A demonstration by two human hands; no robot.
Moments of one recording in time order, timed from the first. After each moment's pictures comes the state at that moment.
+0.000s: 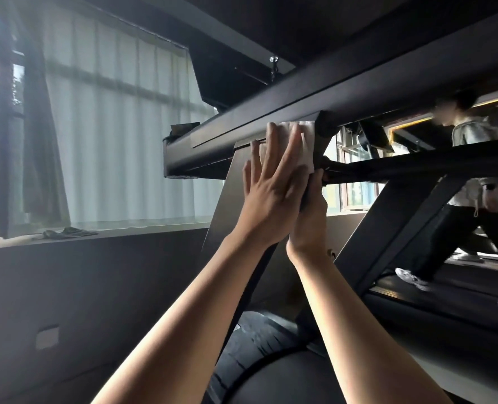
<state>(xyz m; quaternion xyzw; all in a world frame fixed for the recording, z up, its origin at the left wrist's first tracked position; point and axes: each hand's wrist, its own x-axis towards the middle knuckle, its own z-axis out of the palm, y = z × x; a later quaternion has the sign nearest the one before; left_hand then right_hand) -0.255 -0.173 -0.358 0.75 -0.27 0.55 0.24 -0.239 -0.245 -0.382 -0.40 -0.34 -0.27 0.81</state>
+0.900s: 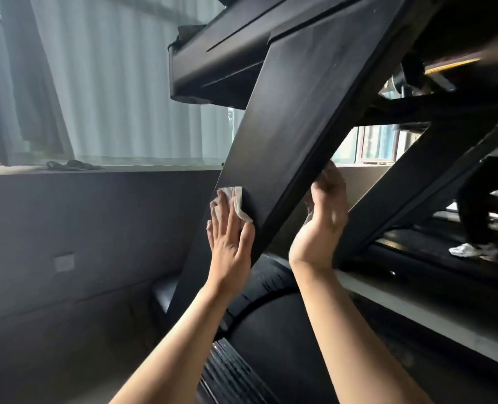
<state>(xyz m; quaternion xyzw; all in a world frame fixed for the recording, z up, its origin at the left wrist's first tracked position) -0.185 -0.061 -0.569 0.78 -0.10 0.46 0.41 -0.202 -0.188 -0.497 -0.34 -0.30 -0.37 0.81</state>
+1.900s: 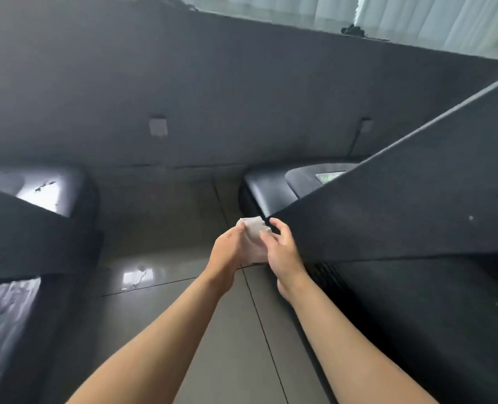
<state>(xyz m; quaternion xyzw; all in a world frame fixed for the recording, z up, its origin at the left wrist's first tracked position) -0.193 0.226 -0.818 0.58 0.27 0.18 0.75 -0.135 0.127 -0.805 -0.71 -0.13 0.24 0.65</state>
